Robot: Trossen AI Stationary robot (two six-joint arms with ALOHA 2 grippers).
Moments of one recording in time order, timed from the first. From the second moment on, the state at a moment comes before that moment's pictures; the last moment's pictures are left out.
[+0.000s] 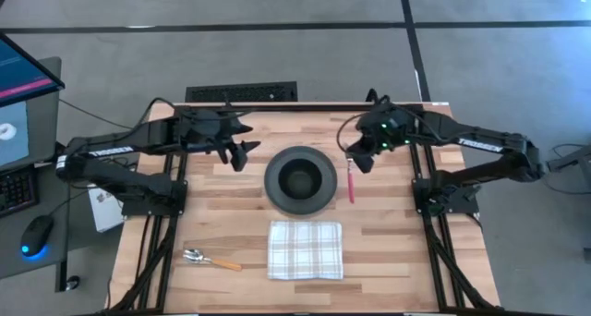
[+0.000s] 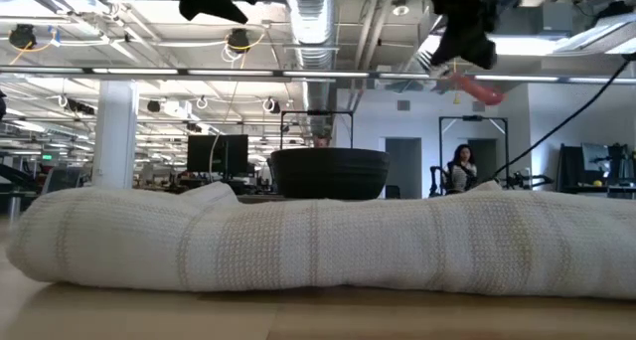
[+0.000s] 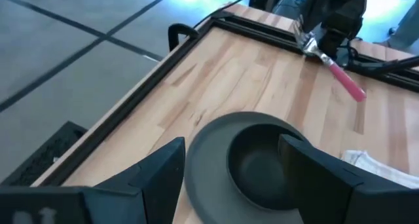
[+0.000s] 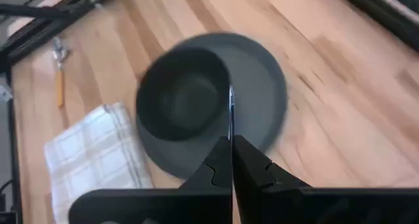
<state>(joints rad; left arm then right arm) 0.15 1.07 1.15 -0.60 -0.25 -0.23 -0.28 1.12 1.08 -0.77 -0.11 0.30</state>
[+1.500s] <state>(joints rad) 0.15 1.09 1.14 -0.61 -0.25 -0.31 -0.62 1.49 0.53 -0.05 -0.40 0.26</state>
